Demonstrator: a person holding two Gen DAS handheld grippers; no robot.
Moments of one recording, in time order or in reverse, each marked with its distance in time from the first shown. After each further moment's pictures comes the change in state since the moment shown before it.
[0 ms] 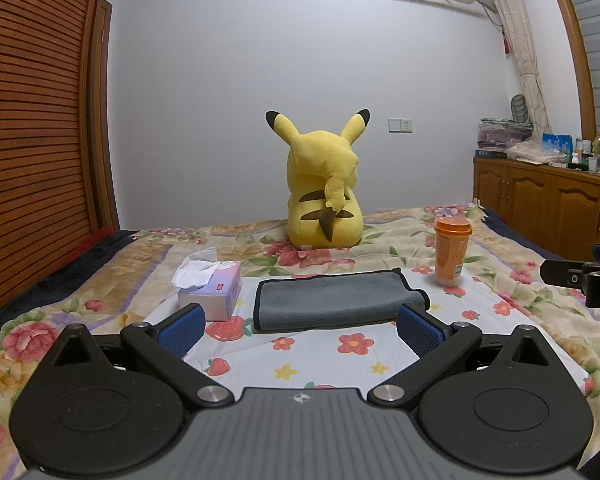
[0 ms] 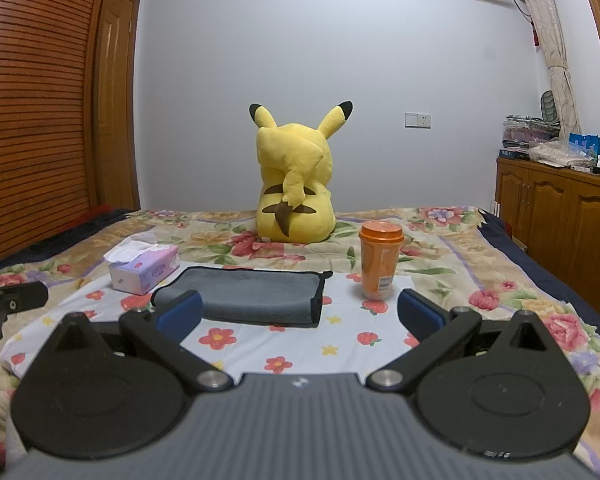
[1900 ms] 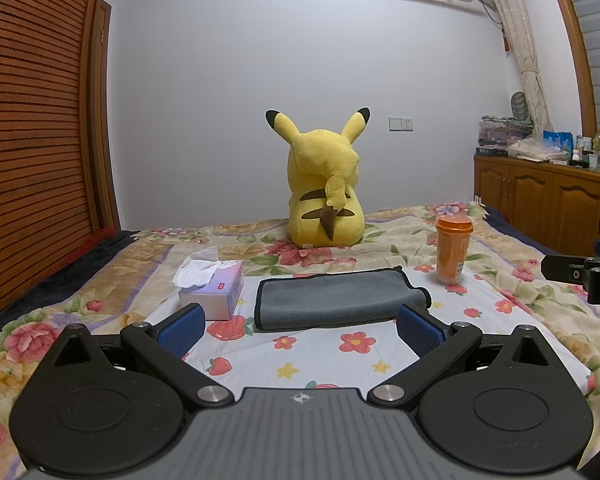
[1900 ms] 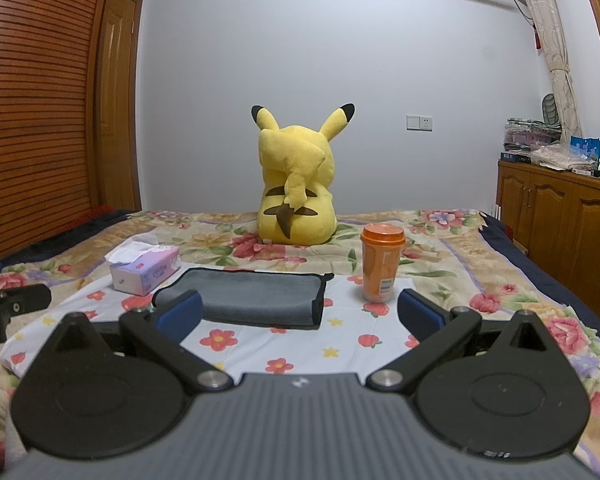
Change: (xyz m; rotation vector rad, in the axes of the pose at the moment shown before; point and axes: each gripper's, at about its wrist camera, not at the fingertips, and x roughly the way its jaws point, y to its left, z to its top) left arm 0.000 -0.001 0.000 0.004 0.000 0.001; right arm -0.001 0.002 0.000 -0.002 -0.002 -0.001
